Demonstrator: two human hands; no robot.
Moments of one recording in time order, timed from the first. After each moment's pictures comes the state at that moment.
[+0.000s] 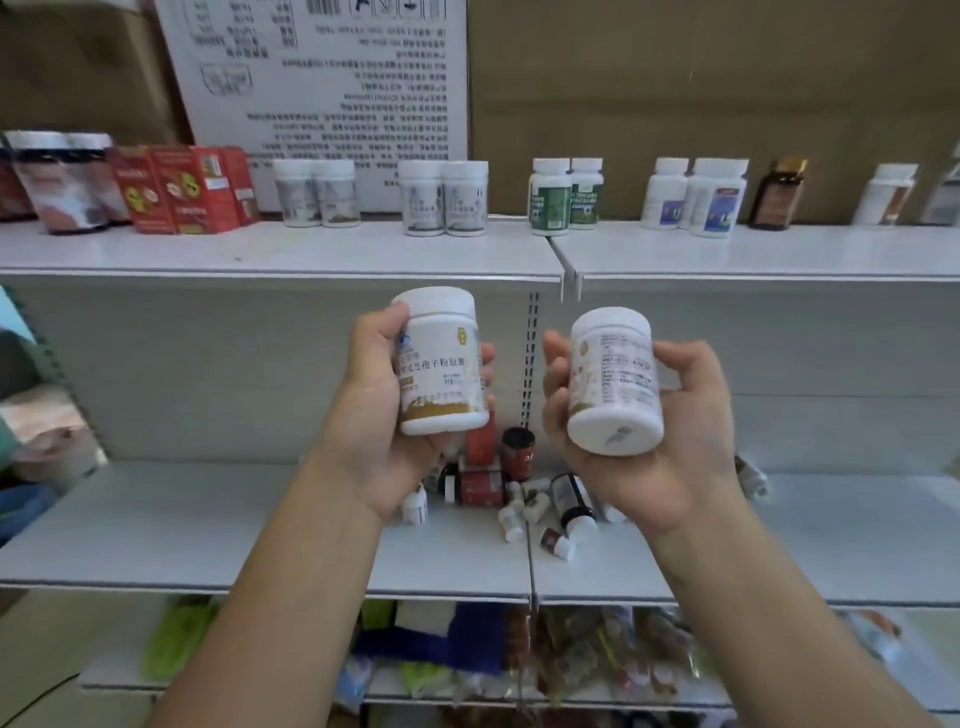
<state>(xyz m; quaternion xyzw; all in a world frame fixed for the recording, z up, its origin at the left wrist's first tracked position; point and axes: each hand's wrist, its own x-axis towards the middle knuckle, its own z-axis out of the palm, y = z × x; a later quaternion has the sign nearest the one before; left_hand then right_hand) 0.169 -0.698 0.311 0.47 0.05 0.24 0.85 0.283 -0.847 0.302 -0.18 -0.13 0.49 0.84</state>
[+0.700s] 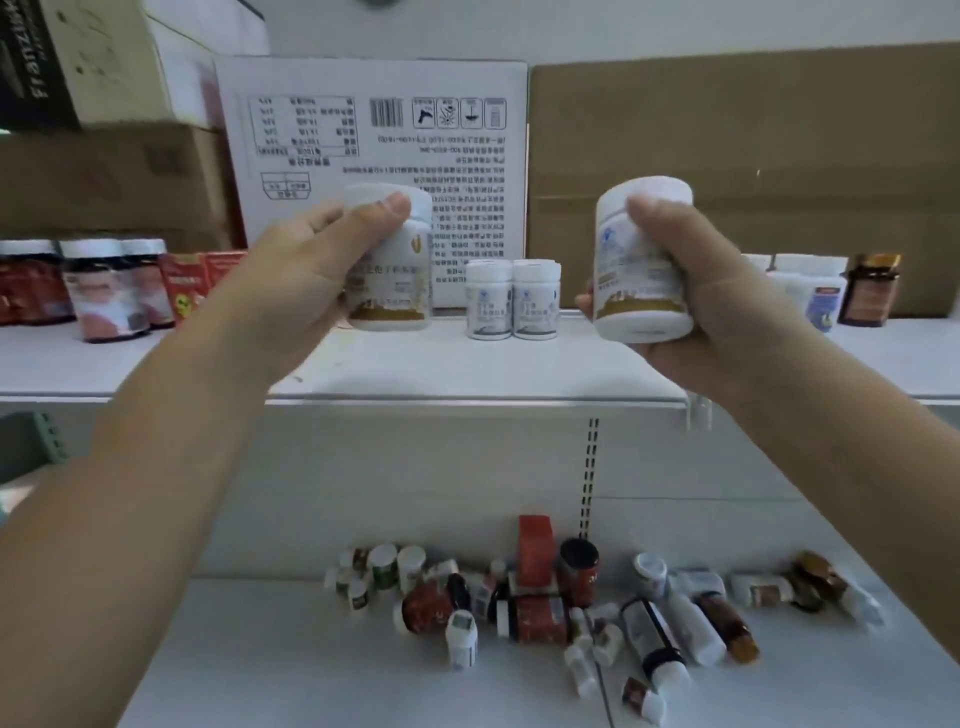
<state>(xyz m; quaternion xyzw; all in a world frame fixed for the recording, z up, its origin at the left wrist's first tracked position) 0.178 -0.525 0.438 0.71 0.01 0.37 0.60 0.326 -0.733 0.431 -0.43 -0.40 0.23 0.78</state>
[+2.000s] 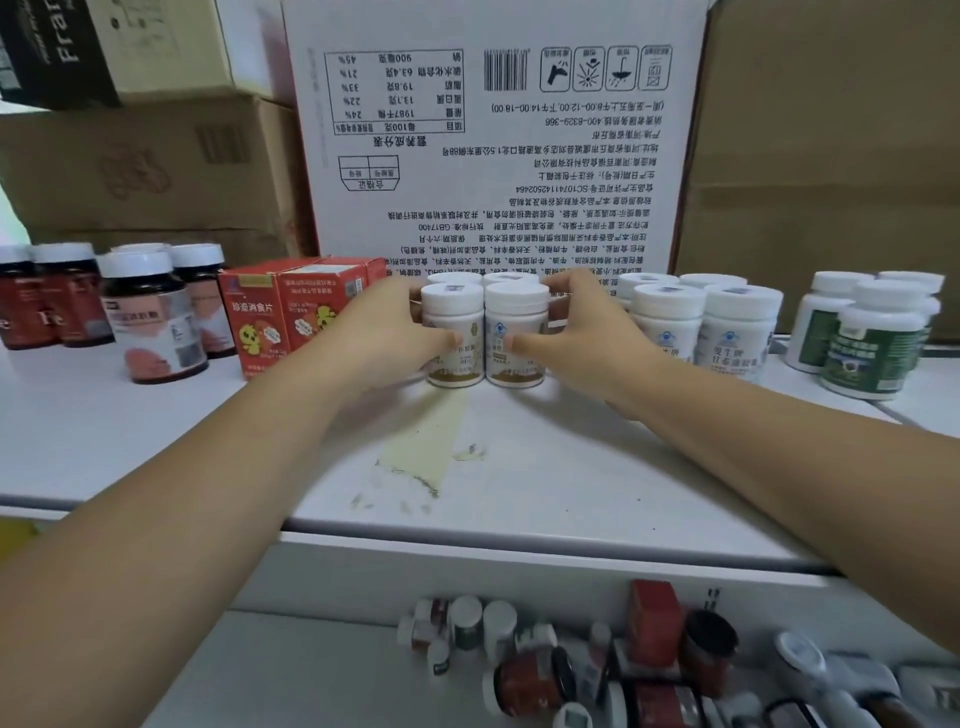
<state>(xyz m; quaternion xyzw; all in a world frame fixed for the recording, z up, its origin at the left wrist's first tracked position) 0.248 -0.334 0.418 0.86 0.22 0.30 0.34 0.374 -0.478 0.408 -0.77 -0.41 0.02 0.48</state>
